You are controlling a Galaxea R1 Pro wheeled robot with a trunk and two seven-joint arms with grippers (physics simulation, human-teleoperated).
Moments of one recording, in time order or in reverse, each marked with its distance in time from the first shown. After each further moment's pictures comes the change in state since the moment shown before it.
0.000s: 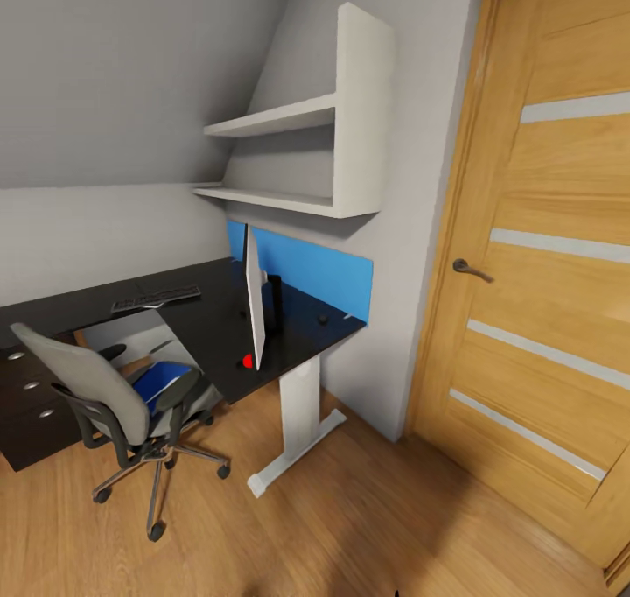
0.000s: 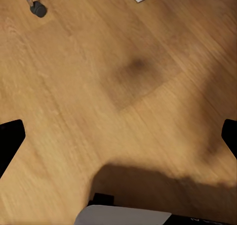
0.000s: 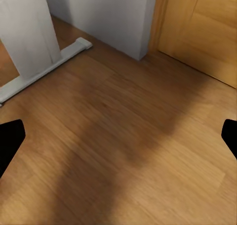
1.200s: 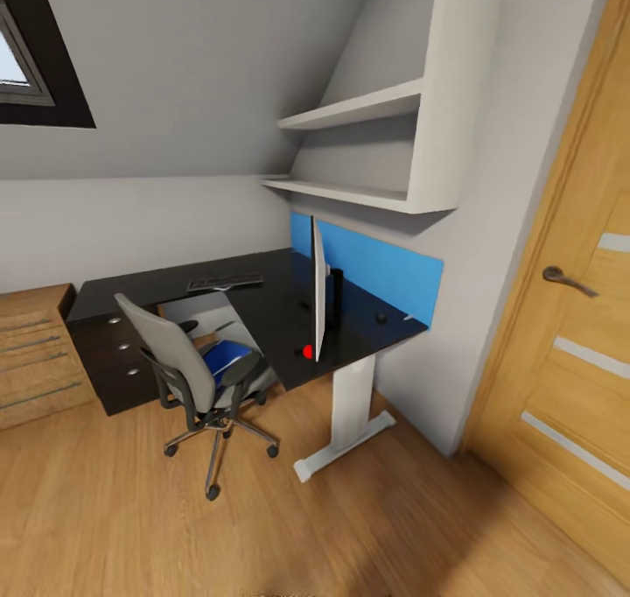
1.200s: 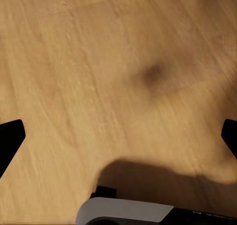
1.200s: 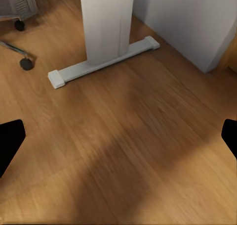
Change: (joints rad) left arm 0.000 0.002 0.004 0.000 0.002 0.000 0.000; right arm 0.000 0.004 -0.001 0.012 0.110 0.001 0.001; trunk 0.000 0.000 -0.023
